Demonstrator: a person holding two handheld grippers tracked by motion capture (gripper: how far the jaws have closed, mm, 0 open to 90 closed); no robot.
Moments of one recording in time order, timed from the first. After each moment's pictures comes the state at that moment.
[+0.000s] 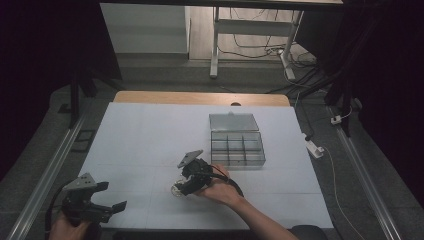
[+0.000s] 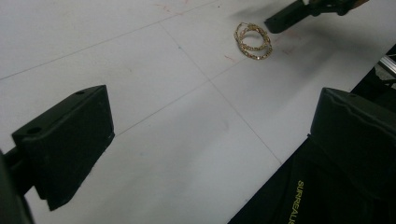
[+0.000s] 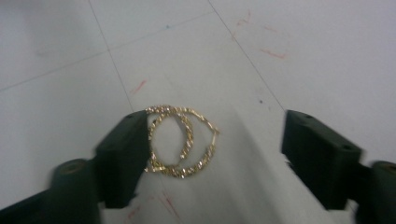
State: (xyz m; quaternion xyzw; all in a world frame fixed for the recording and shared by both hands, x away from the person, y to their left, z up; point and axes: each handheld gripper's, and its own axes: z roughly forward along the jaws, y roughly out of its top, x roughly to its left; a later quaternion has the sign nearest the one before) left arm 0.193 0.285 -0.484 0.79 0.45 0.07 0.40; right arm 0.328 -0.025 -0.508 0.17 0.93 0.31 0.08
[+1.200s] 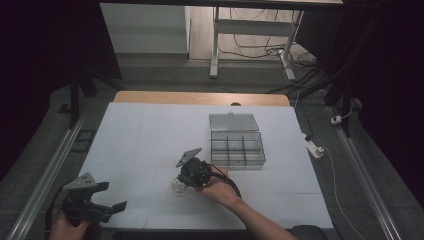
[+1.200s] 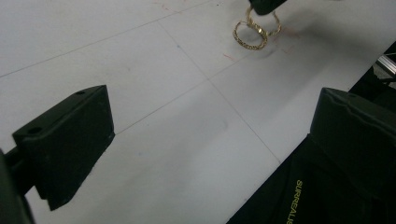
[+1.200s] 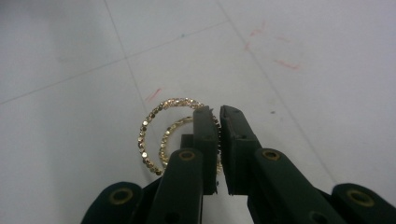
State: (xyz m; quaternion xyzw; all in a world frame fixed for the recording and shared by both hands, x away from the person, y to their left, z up) left arm 0.194 0.285 -0.484 0.80 0.45 0.07 0.40; right arm 0.329 -0.026 -0.498 0.16 0.93 0.32 0.06
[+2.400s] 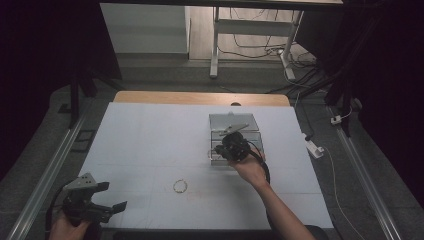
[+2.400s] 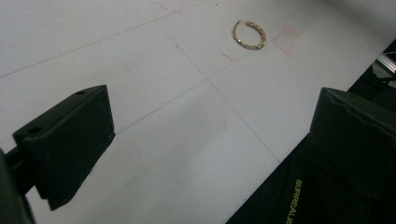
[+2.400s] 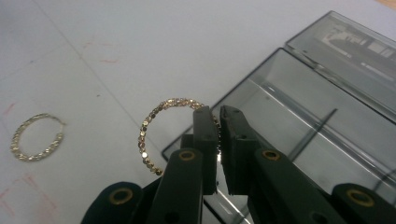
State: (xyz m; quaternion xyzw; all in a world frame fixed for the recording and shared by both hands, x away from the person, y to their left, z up) left arm 0.194 0.284 -0.484 0.80 0.45 0.07 0.40; right arm 0.394 -0.125 -0.466 0.31 0.88 0.34 0.13
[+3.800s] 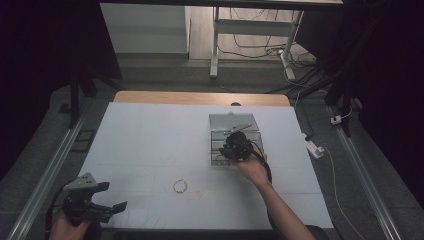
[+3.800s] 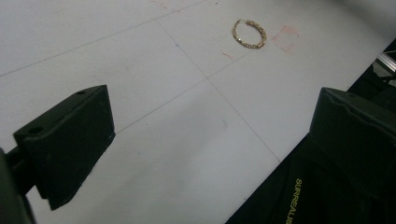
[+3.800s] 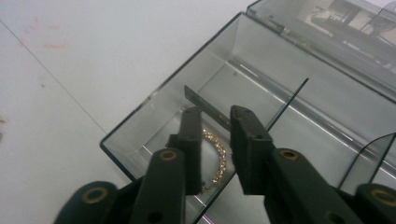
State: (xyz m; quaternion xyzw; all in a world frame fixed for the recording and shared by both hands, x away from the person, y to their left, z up) left arm 0.194 0.284 -0.484 0.80 0.45 0.07 0.40; right arm 0.408 -0.136 -0.483 0.35 0.87 0.32 0.14
